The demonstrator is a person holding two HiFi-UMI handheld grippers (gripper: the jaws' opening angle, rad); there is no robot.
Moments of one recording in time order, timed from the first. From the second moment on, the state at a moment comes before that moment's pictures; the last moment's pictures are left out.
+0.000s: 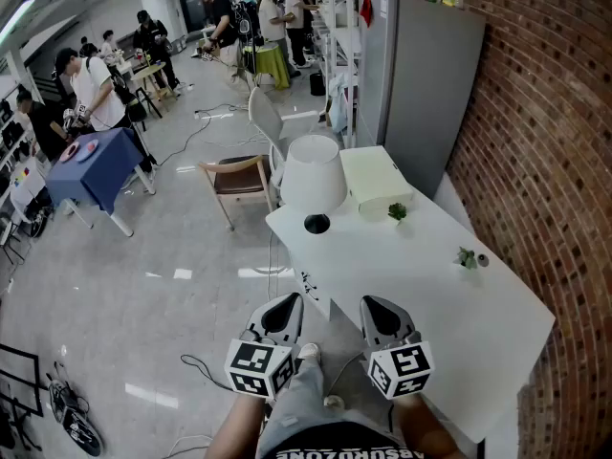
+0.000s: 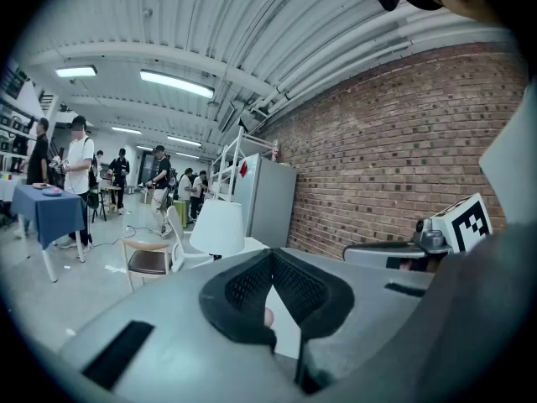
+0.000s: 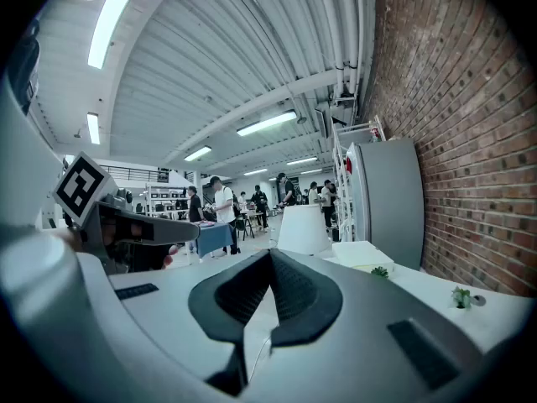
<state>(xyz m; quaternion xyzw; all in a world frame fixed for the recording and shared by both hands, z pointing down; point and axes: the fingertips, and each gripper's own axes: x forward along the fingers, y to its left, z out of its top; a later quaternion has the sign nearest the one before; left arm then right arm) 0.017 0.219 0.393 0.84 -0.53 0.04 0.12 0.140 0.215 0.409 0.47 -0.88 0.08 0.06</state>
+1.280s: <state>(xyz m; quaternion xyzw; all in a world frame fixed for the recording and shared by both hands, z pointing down) -0.001 0.122 0.410 0.83 -0.54 0.06 0.12 0.128 0.117 0.424 0.46 -0.88 0.11 0.05</state>
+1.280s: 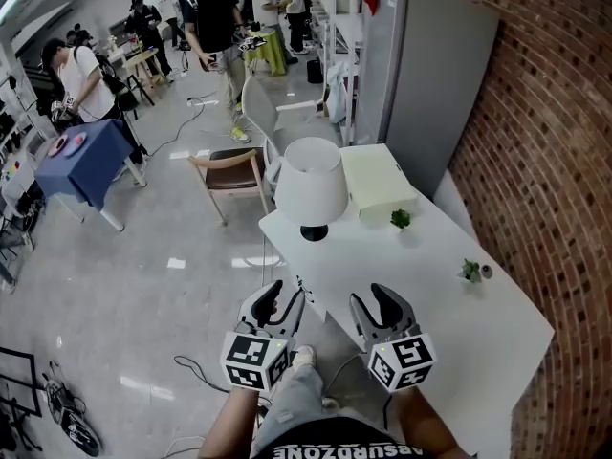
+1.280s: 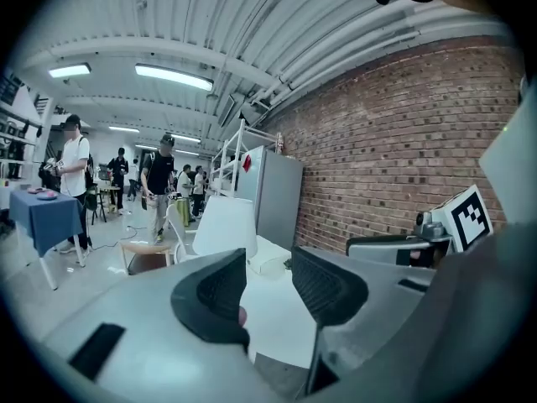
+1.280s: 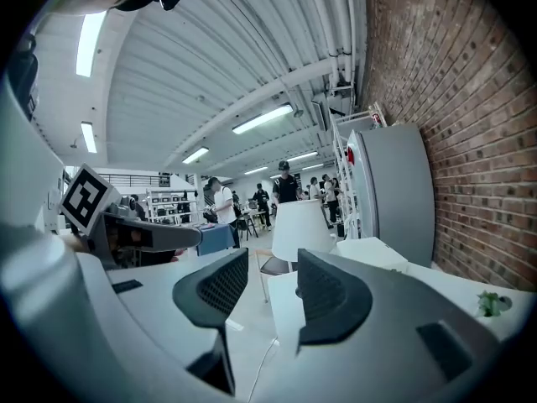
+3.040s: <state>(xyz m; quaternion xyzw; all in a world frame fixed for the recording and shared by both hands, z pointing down) -0.097 -0.059 0.478 0.84 -0.49 0.10 0.20 0.096 -0.066 0.499 0.46 -0.85 0.25 0.08</state>
